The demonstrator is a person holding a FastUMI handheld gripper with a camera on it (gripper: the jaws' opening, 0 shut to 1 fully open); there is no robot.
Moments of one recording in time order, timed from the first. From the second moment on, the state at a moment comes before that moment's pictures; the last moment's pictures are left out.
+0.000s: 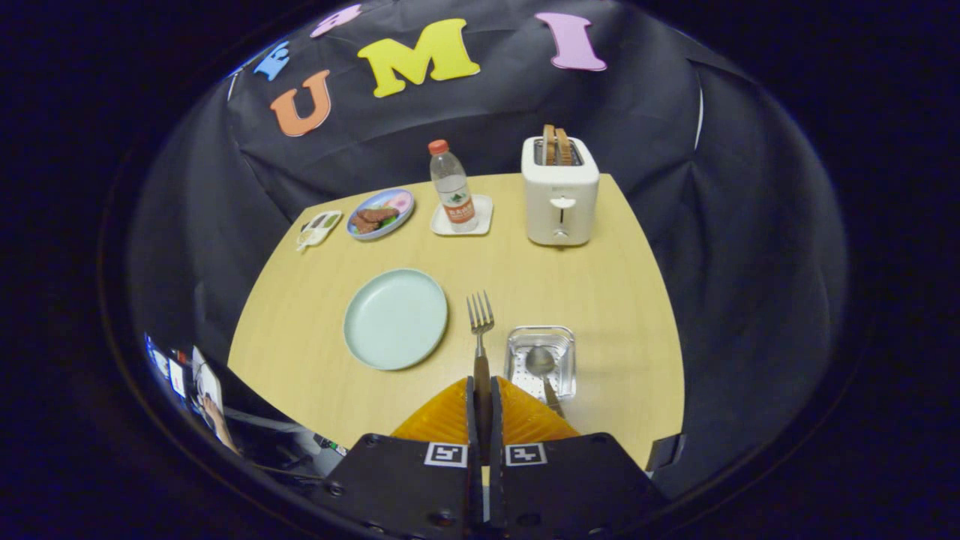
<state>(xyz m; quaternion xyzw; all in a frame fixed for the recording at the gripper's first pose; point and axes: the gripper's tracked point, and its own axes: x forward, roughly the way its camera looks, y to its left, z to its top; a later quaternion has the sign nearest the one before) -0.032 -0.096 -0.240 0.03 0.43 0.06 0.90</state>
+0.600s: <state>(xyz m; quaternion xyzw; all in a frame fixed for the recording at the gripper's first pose) -0.048 -0.135 -0.259 0.08 0.52 0.03 0.85</state>
